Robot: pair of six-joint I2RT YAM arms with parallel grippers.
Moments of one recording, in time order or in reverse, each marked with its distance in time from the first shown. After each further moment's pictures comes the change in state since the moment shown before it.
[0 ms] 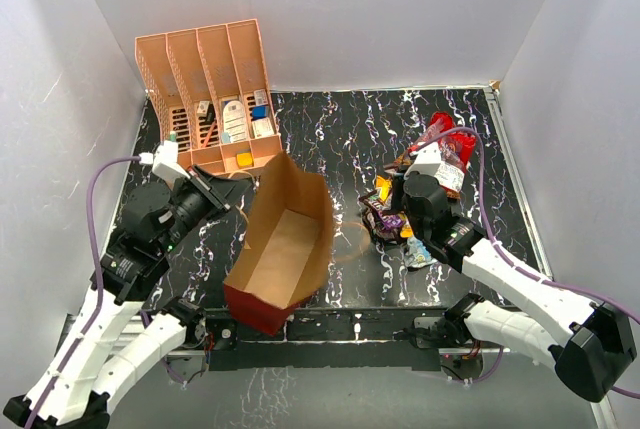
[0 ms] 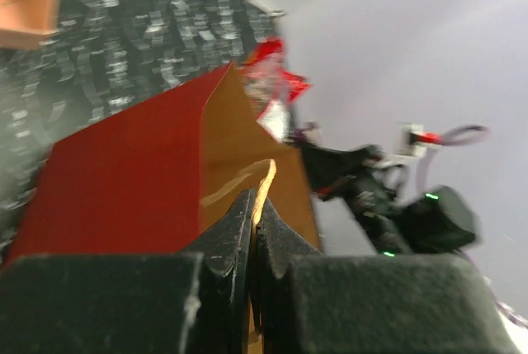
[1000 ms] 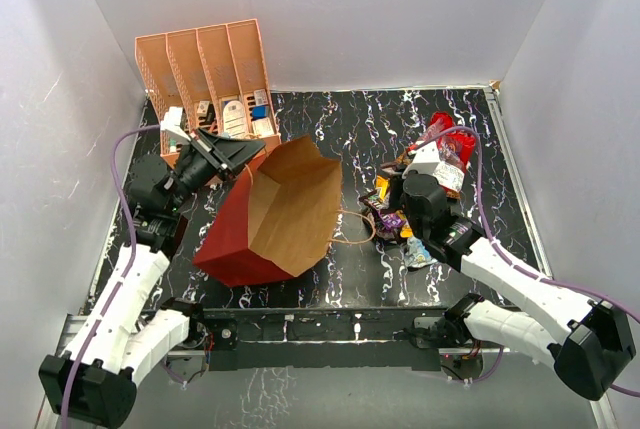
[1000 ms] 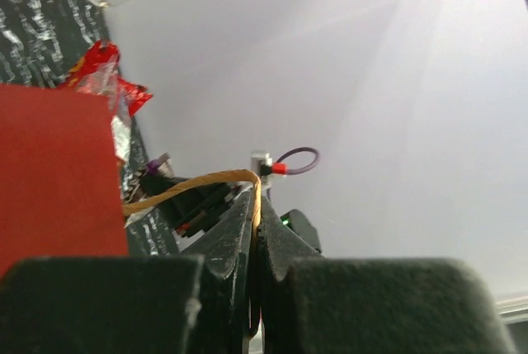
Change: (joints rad) left arm 0.256 0.221 -0.127 0.626 0.457 -0.387; right arm 0.000 0.012 -0.001 0.033 -0.022 -0.006
